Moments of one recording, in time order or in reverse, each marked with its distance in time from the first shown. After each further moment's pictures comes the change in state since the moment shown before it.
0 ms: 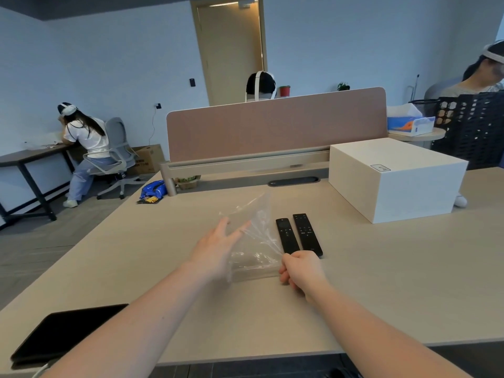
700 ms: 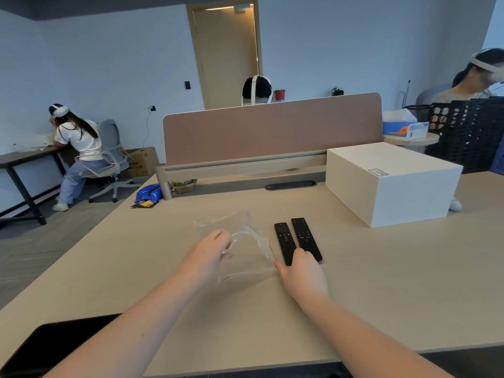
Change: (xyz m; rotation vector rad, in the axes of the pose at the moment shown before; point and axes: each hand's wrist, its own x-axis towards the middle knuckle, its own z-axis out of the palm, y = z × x) left_hand -0.011 -0.015 -0.003 -0.243 0.268 0.125; right_hand 0.003 0.002 0.008 -0.605 0.244 -0.271
